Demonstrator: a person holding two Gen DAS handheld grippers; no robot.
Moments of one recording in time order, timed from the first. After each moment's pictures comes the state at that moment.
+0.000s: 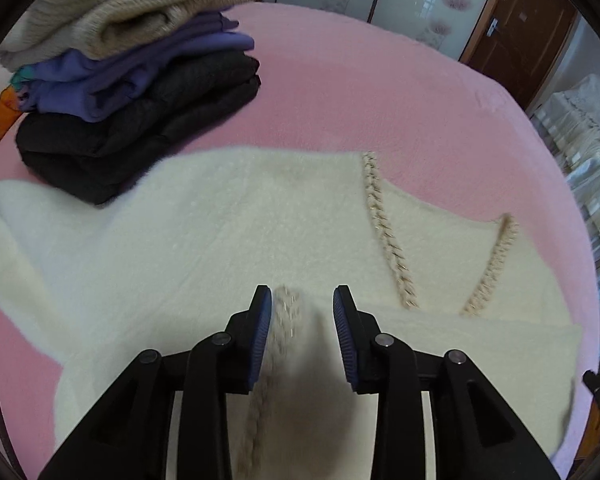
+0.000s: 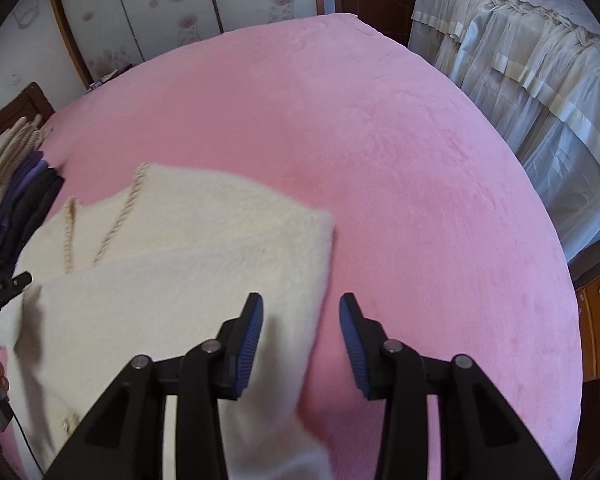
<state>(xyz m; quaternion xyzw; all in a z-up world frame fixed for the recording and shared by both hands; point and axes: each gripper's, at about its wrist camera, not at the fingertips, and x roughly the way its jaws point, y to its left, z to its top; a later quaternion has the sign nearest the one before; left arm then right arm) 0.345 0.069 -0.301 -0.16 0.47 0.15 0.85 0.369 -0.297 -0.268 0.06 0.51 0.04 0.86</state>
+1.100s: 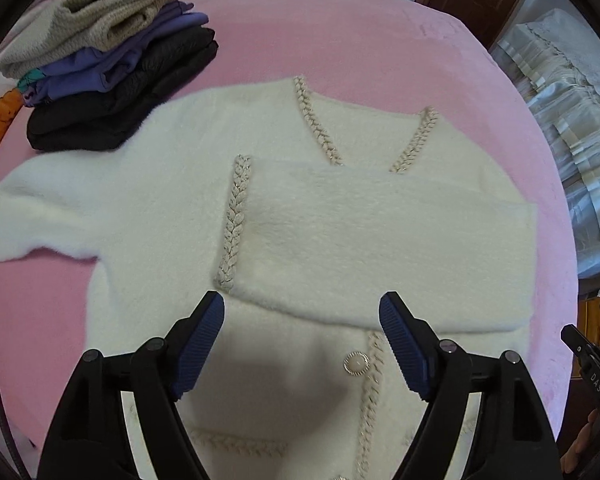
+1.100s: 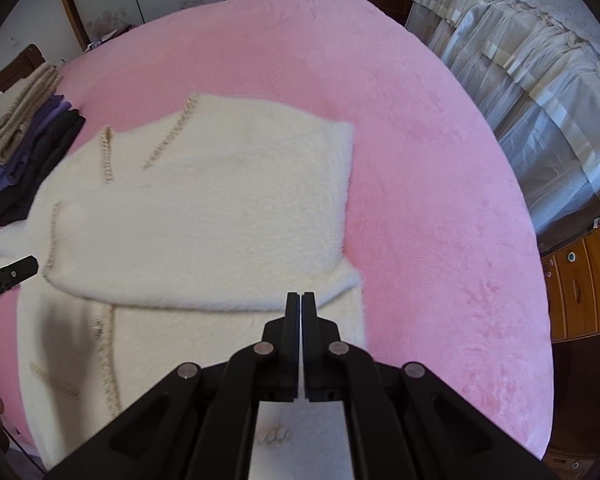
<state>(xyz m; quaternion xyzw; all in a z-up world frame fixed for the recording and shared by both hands) 0.244 -0.001 -0.234 -0.11 0.57 0.09 0.81 0.283 -0.249 -0.211 0.02 0.56 0.01 0.82</state>
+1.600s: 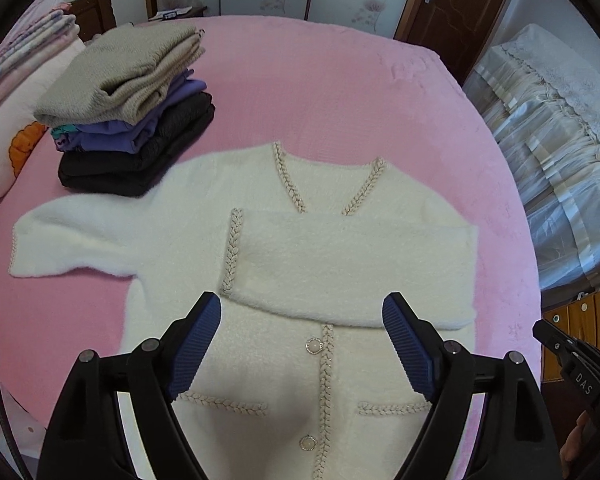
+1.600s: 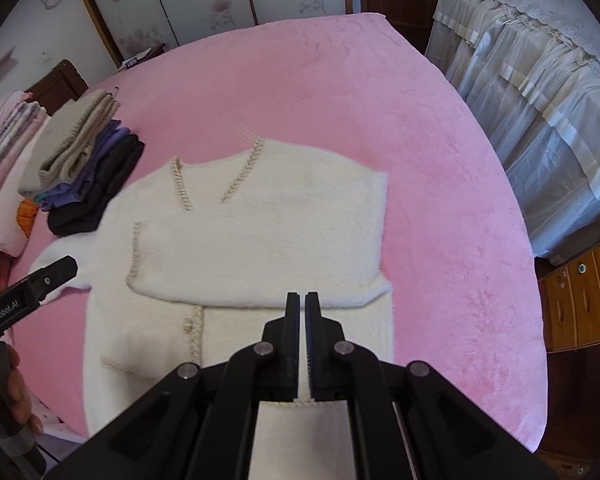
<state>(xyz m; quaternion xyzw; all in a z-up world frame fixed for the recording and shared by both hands) 0.214 -0.041 -0.119 -0.11 0.51 0.09 0.85 0.261 -0.229 -0.116 0.05 0.55 0.07 0.83</state>
